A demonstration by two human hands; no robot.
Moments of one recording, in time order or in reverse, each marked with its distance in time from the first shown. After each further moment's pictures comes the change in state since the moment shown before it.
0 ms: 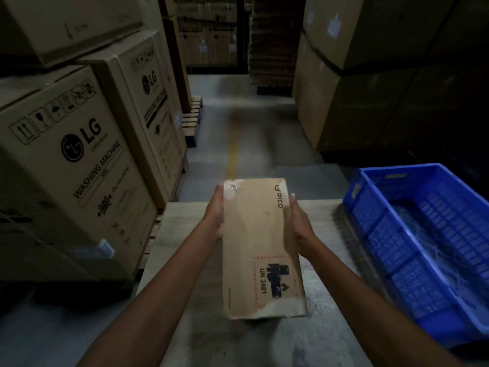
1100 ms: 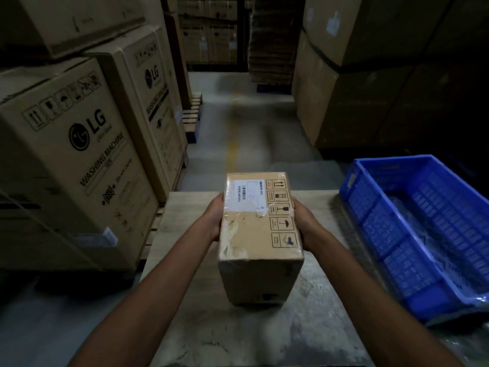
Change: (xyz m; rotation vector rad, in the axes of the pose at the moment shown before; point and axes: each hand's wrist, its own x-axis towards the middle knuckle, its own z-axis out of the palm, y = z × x) left_hand -0.065 -0.016 -0.017 0.076 -0.171 -0.119; right_hand -0.051 -0.004 -0.012 0.127 -0.192 0.092
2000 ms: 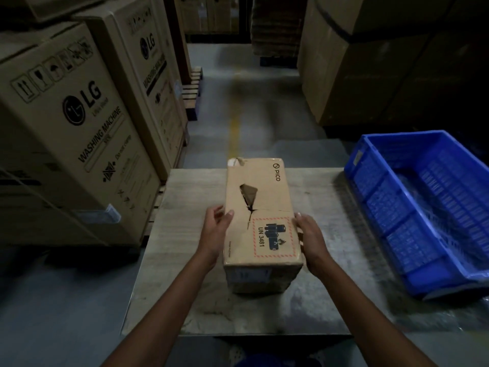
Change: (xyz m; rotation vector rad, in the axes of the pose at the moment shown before) left_hand -0.021 -0.105 -0.033 0.299 0.302 0.347; right_hand -0.032 0.101 -0.007 0.028 0.182 -0.095
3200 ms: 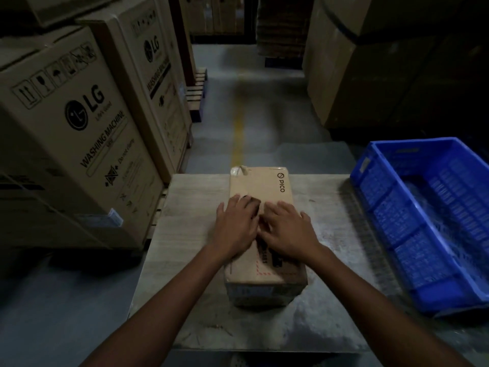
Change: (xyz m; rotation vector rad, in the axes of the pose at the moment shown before) left_hand 0.031 0.034 0.030 1.150 -0.134 0.548; right_hand 0.024 -0.053 0.037 -1.337 -0.266 -0.489
